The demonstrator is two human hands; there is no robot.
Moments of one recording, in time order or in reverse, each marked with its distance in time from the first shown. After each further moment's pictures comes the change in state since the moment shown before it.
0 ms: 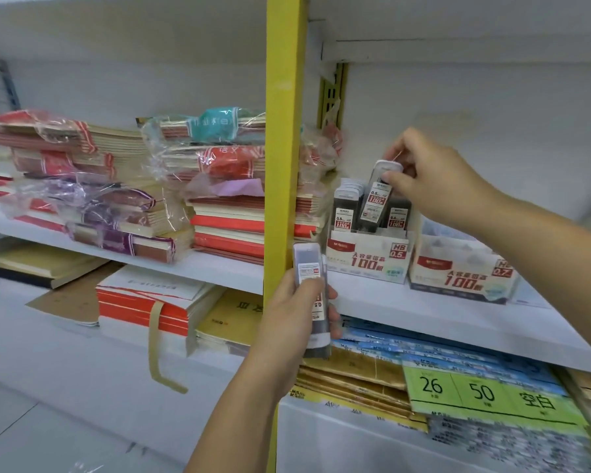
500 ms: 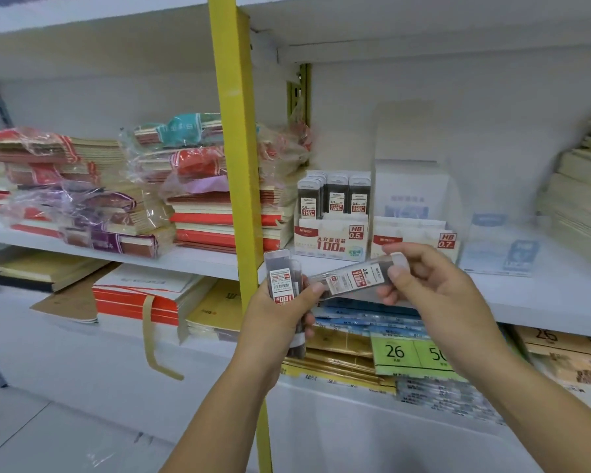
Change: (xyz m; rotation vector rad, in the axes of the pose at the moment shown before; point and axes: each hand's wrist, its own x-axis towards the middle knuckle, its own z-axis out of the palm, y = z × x) left_hand -0.024 -0.017 0.024 0.112 0.113 0.028; right_hand -0.174 0.004 0.017 0.833 0.106 0.325
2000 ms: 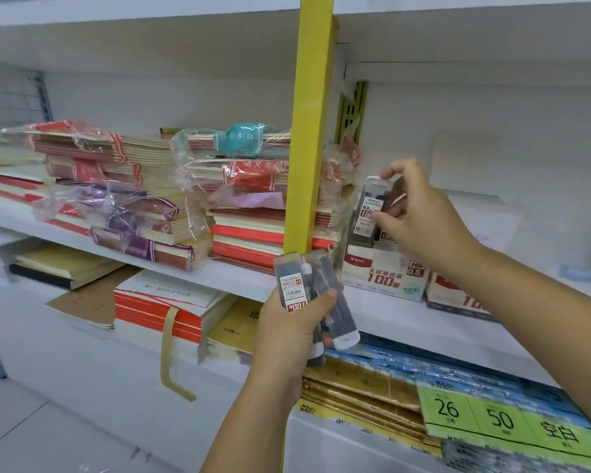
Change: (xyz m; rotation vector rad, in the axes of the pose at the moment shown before) left_hand 0.038 0.006 -0.031 -0.237 0.119 0.021; right_hand 0.152 -0.031 0.062 -0.701 -0.059 -0.430
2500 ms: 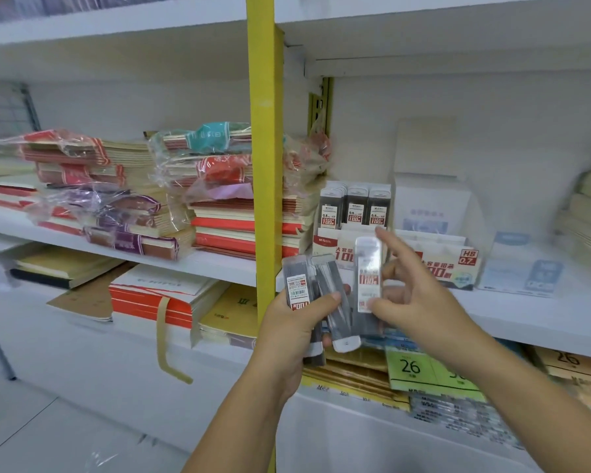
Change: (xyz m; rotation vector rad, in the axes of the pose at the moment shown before) left_hand -0.041 -0.010 0.024 0.026 -0.174 -0.070; right_hand -0.136 -0.016 -0.024 0.639 -0.236 0.373
